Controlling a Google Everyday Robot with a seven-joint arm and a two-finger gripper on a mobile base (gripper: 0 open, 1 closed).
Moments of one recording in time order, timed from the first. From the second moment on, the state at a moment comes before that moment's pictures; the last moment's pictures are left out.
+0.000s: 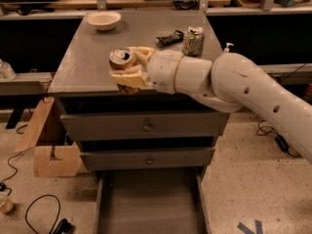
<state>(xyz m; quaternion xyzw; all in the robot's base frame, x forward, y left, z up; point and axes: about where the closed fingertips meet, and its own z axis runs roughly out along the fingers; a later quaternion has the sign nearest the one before) 0.592 0.060 0.937 -0.47 0.56 0.26 0.64</state>
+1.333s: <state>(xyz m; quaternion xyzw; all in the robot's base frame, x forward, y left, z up) 0.486 0.054 0.792 -0.49 0.55 0.33 0.59</state>
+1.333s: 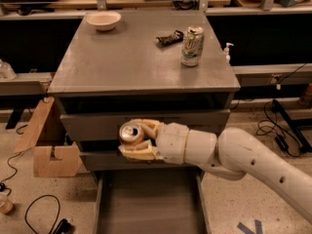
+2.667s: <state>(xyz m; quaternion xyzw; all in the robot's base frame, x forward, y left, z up) 0.461 0.055 0.647 -0.49 0.54 0.37 0.58</state>
